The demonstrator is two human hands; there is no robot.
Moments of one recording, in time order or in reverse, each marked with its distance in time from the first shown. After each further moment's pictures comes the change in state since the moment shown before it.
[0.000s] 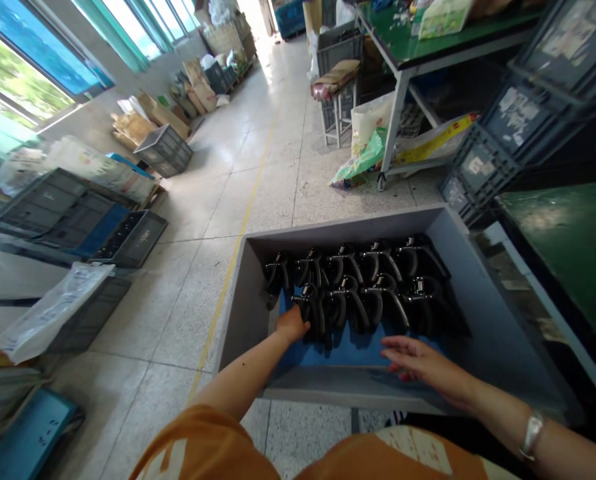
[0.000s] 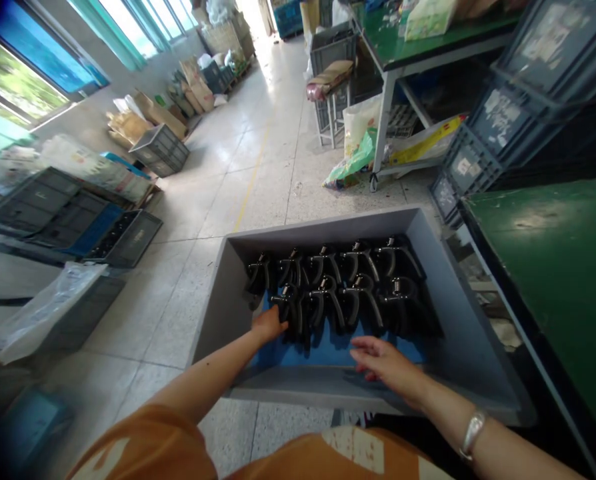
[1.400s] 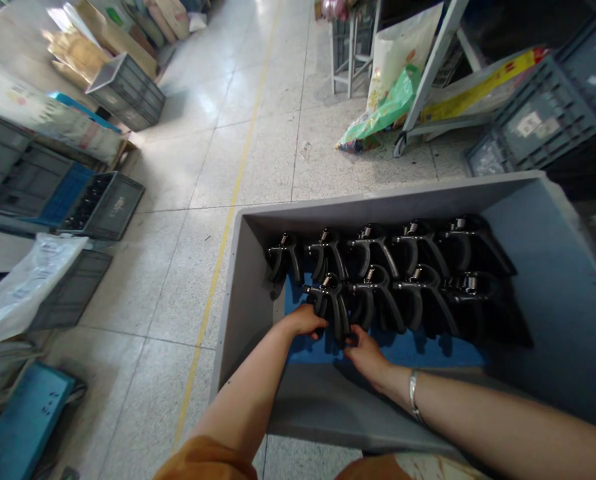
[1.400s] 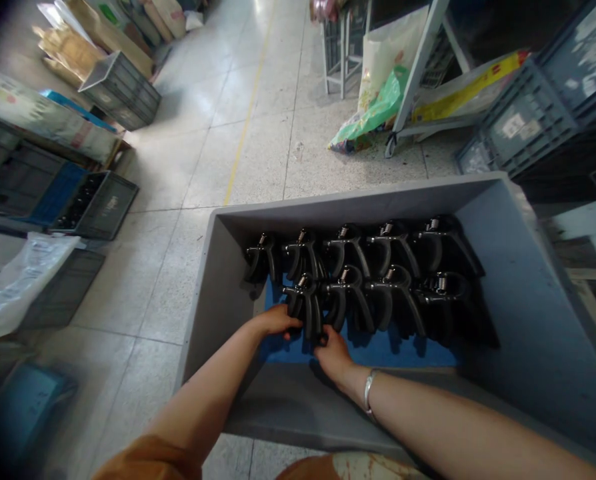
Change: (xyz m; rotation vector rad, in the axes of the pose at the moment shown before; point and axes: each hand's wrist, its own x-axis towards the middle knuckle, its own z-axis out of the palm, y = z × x) left_hand 0.027 -0.010 -0.003 -0.396 -0.579 -0.024; right_hand 0.122 0.025 0.131 -0.030 0.197 -0.042
